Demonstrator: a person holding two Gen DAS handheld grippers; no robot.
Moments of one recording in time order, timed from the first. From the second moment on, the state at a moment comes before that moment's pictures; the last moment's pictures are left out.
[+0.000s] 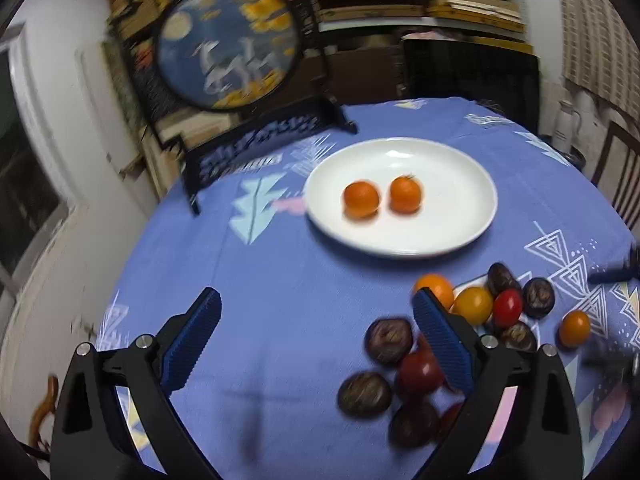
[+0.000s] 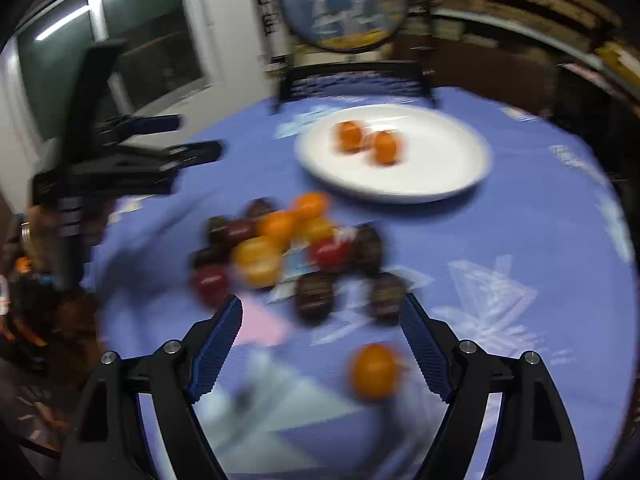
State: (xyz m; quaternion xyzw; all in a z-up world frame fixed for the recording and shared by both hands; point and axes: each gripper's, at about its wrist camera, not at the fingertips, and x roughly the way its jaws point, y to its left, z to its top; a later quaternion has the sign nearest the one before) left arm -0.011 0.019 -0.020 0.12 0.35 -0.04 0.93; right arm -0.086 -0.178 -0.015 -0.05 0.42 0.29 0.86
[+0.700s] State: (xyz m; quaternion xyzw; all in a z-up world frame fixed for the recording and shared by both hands) left arm -0.074 0.023 -0.057 0.12 0.40 -0.15 0.90; right arm -0.083 -0.146 -0.044 -0.02 0.46 0.32 0.83
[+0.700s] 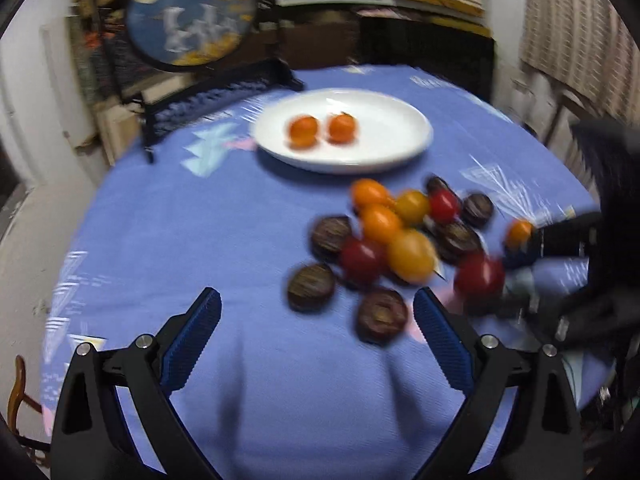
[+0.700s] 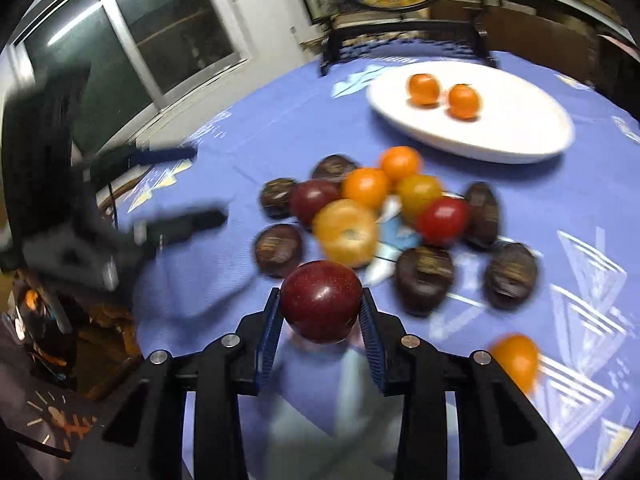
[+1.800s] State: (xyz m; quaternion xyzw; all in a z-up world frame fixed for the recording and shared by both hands) left arm 0.015 -0.025 -0.008 0.13 0.34 -0.12 0.92; right arm -0.033 -0.190 0.028 0.00 0.36 0.28 0.89
